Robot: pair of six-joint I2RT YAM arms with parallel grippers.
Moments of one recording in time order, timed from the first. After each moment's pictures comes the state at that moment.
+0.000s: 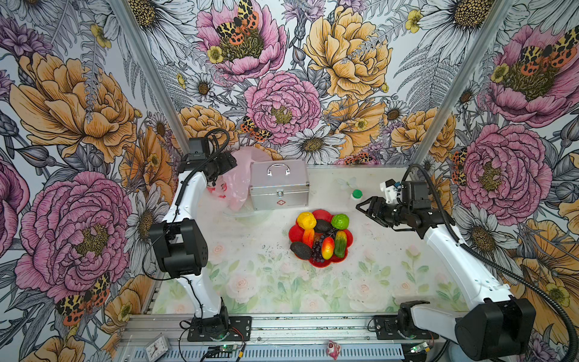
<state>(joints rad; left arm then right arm) 0.11 1.89 1.81 -0.66 0.21 -0.45 0.09 1.23 1.08 -0.67 -0.59 0.57</state>
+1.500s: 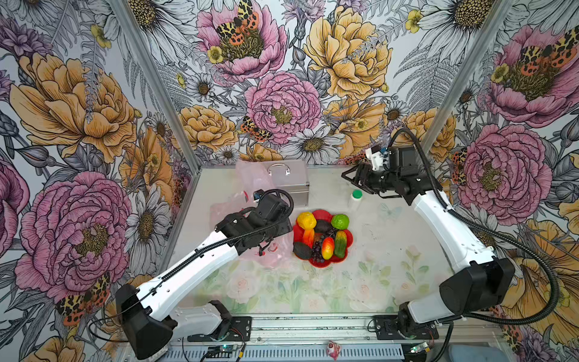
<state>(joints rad) -0.74 1.18 1.23 -0.97 -0.27 -0.97 0.22 1.50 1.53 -0.68 -0.61 0.59</state>
